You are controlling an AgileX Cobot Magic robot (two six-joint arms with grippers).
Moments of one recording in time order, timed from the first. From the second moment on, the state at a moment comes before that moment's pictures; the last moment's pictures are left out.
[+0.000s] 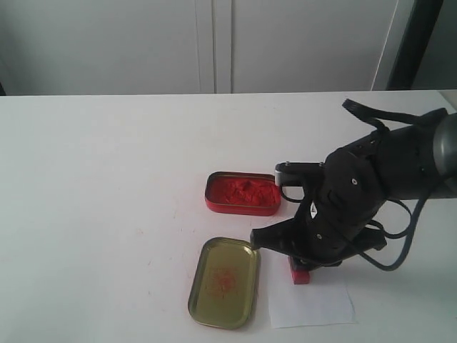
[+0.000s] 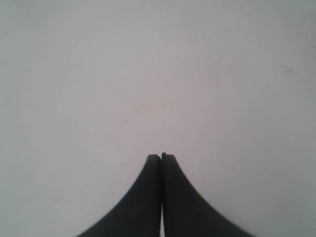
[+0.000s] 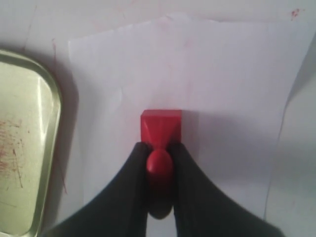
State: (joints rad) left arm -0.07 0.00 0.02 -0.06 0.53 0.08; right arm 0.56 1.75 -0.86 -0.01 0.54 0.48
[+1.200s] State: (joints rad) left arm -0.07 0.00 0.02 -0.06 0.53 0.08; right arm 0.56 1.60 -0.84 -0.01 0.52 0.48
